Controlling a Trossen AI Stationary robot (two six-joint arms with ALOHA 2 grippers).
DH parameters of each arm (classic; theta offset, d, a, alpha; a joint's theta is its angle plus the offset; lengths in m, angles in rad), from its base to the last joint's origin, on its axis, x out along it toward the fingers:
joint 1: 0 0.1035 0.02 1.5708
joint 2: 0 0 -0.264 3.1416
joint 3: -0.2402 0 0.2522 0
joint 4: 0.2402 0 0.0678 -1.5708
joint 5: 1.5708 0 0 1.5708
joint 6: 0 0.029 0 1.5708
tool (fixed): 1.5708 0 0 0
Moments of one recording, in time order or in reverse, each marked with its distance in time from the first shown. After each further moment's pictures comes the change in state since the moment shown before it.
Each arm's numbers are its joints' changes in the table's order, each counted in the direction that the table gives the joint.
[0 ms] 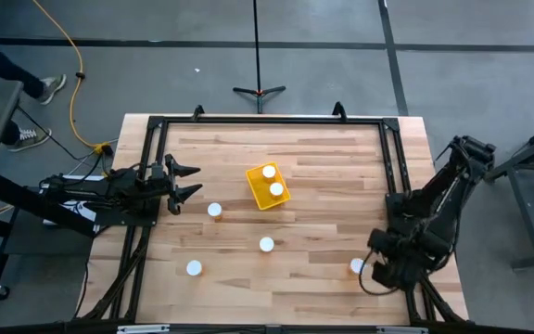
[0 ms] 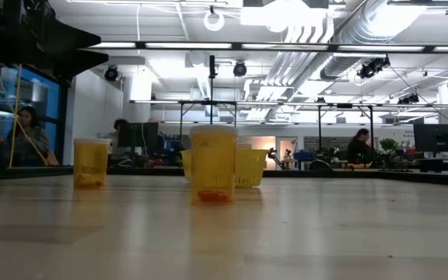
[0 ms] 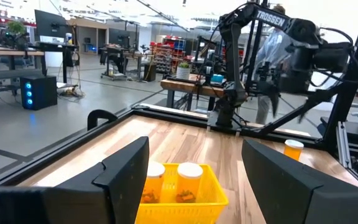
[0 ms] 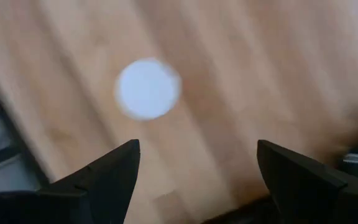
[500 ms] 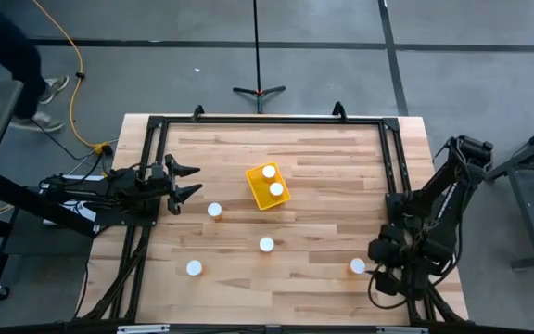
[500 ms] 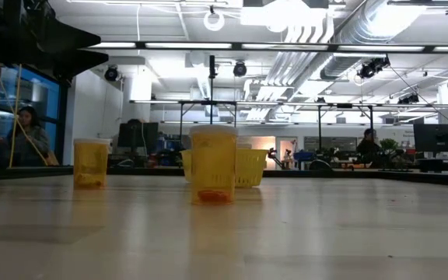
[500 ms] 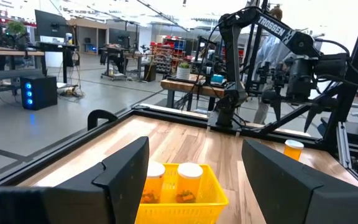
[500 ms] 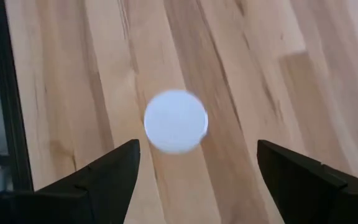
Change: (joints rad) left arm 0.000 0.000 0.000 -0.001 0.000 0.000; right arm 0.101 -0.001 0.119 -0.210 0.238 -0.137
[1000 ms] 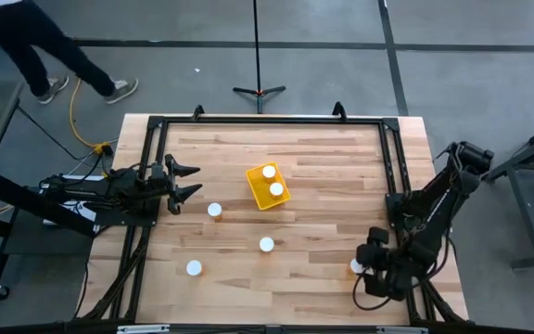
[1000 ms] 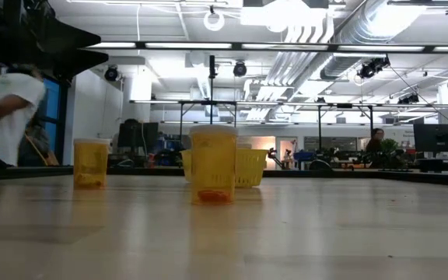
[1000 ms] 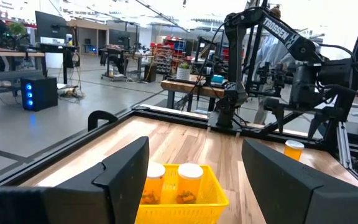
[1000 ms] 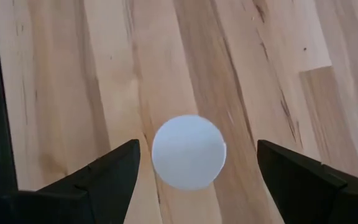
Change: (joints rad) left arm 0.000 0.000 0.000 -0.003 -0.001 0.005; right arm -0.104 -0.087 0.000 -0.111 -0.059 -0.150
